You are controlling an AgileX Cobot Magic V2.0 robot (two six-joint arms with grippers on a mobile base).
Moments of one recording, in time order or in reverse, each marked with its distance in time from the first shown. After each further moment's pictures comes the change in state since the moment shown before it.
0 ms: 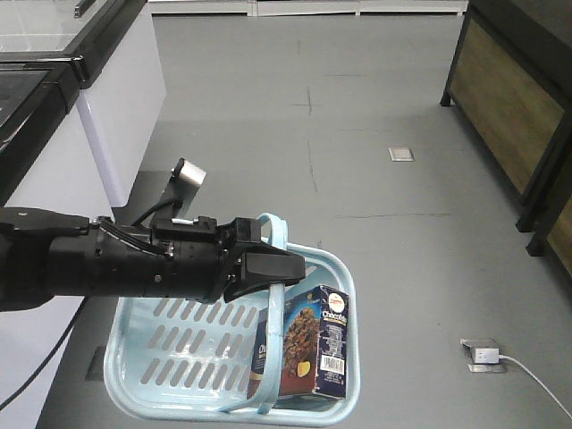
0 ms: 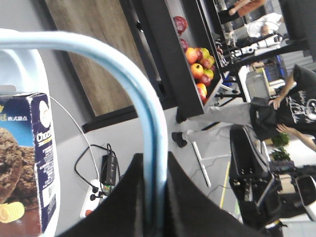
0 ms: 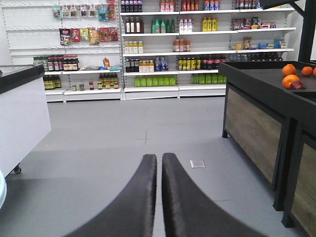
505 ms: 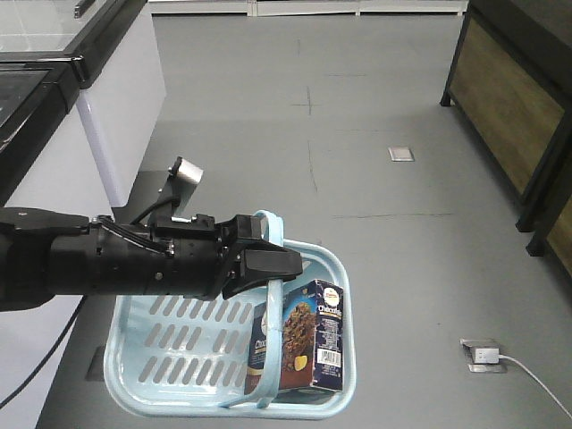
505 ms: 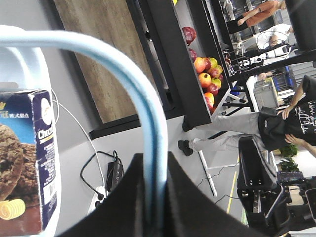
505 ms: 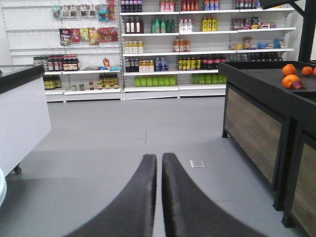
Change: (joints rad) left arm 0.000 0.000 0.000 -0.006 -0.024 0.000; right arm 0.000 0.000 0.000 0.000 0.000 0.000
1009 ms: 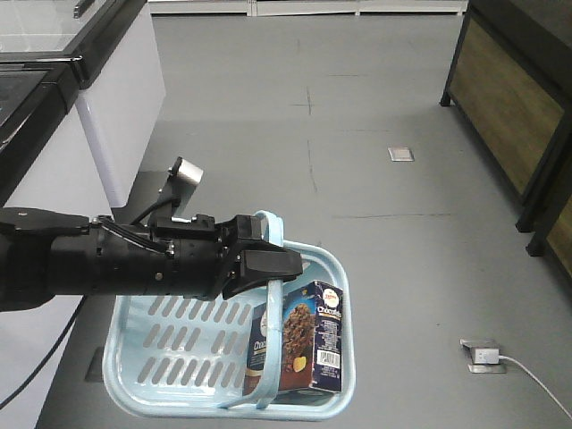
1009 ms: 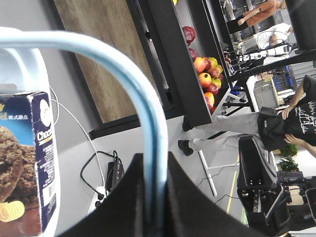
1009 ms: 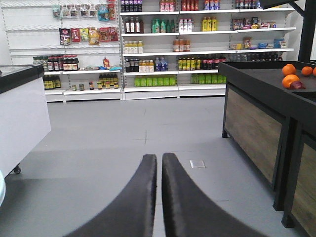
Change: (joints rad) left arm 0.000 0.000 0.000 0.000 0.000 0.000; right arm 0.000 0.000 0.000 0.000 0.000 0.000
